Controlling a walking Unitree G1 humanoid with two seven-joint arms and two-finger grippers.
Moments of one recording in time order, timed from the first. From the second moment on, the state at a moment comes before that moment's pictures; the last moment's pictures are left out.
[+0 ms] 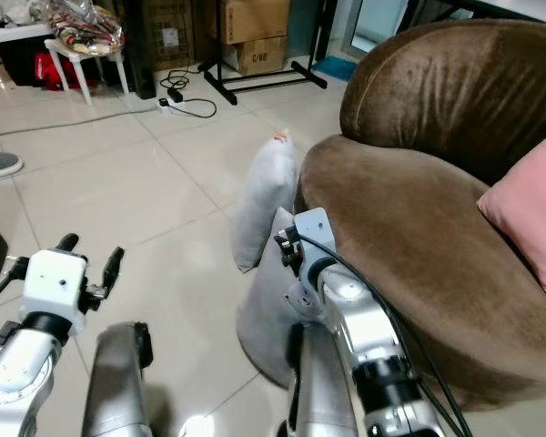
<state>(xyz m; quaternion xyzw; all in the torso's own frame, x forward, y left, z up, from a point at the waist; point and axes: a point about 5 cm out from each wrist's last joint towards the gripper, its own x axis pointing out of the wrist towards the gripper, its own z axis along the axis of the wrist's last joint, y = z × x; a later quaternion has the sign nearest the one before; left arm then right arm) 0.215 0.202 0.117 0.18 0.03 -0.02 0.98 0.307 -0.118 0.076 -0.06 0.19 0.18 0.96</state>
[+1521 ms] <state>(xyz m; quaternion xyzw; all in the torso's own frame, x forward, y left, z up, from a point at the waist) 0.172 0.190 0.118 0.21 0.12 -0.27 0.93 0.345 -0.145 0.045 -0.16 0.25 0.05 0.95</state>
